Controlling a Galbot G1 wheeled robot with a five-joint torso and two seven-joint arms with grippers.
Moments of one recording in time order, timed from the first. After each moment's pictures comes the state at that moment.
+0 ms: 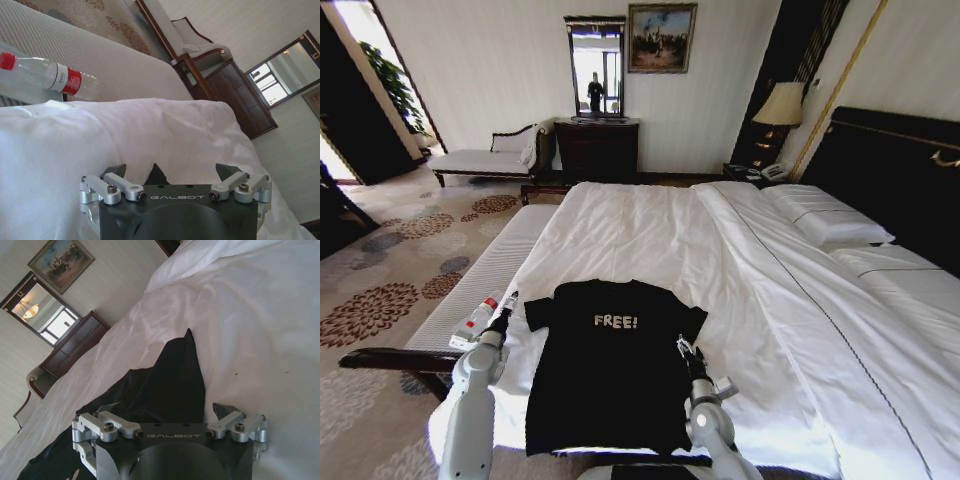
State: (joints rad) left arm 1.07 -1.43 -0.86 -1.56 -1.10 0.36 -0.22; right arm -1.44 1.44 0.37 1.69 0.91 0.19 0.20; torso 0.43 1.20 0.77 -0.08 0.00
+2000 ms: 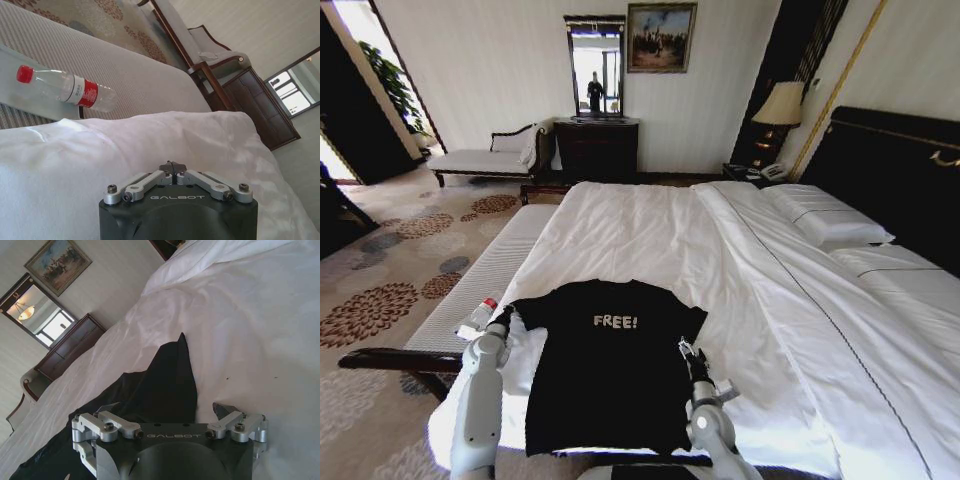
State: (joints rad) left arm 0.97 -1.41 -0.88 -1.44 -1.07 0.33 -0.26; right arm -1.44 1.44 0.37 1.68 0.90 0.20 0.20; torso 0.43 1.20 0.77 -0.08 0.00
